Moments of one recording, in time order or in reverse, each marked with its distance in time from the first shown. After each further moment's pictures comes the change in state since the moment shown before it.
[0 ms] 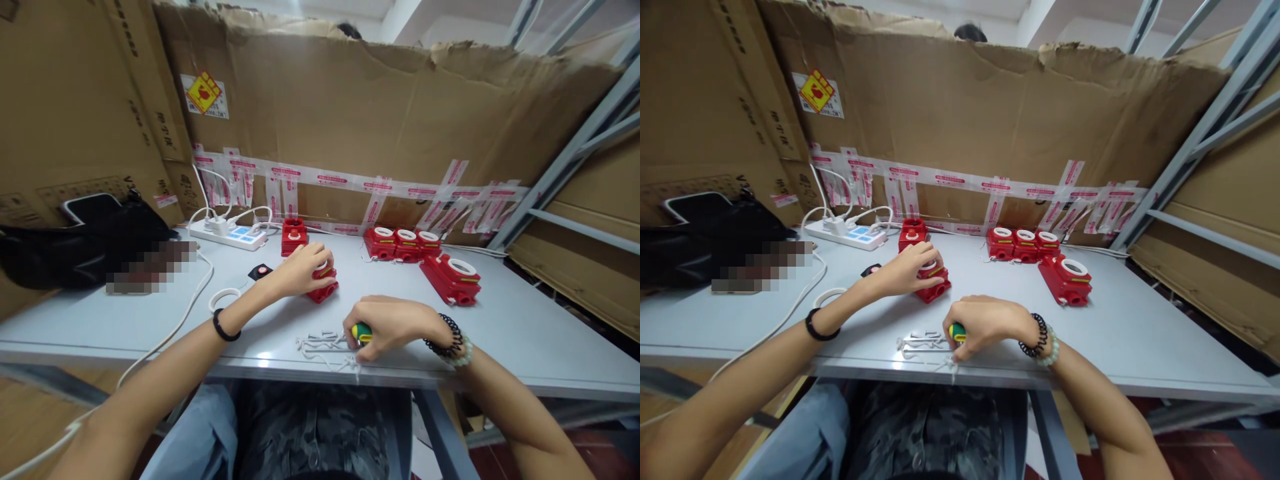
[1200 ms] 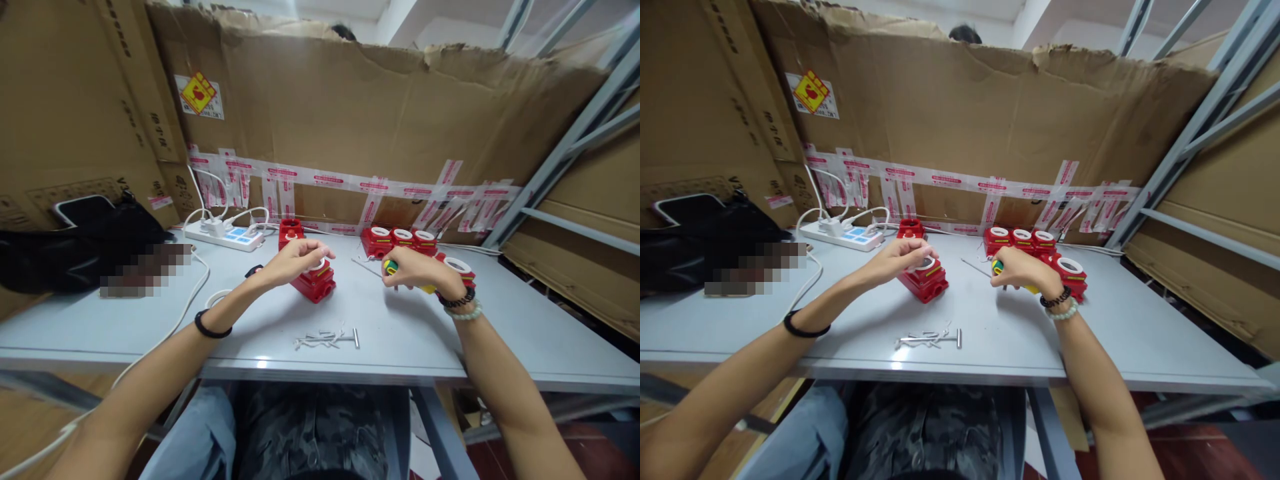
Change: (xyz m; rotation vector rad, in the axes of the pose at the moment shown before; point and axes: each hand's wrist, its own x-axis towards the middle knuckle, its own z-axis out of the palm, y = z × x) left_hand 0.003 0.010 -0.021 -0.915 0.041 -0.280; right_hand -0.028 0.067 -0.039 0.038 0.330 0.476
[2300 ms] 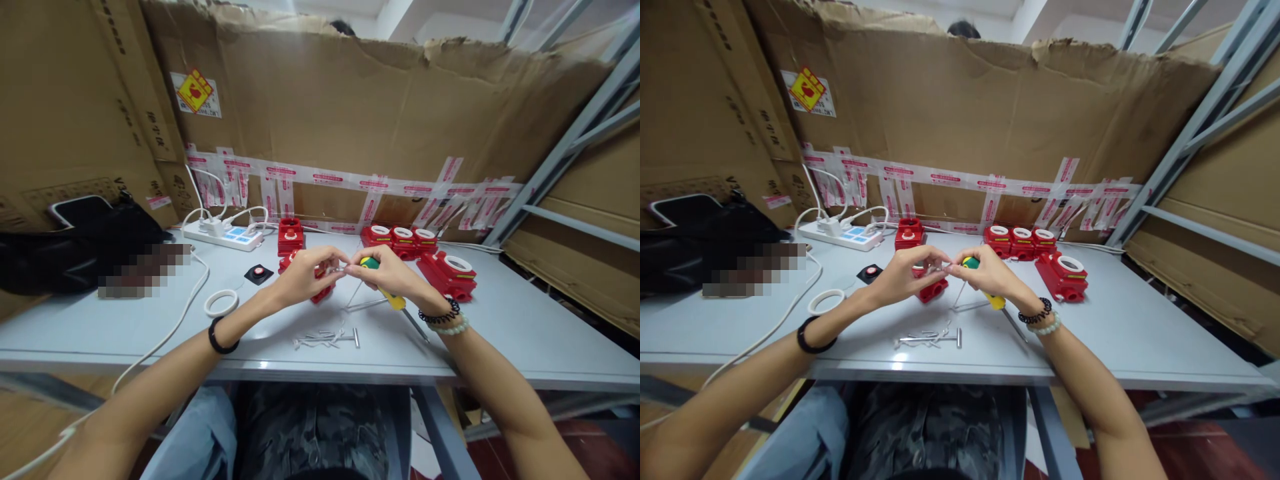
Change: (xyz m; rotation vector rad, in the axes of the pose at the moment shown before) left_hand -0.007 0.004 0.028 0.445 0.147 0.431; right_hand 0.003 -0.048 0.028 0.632 0.234 -0.280
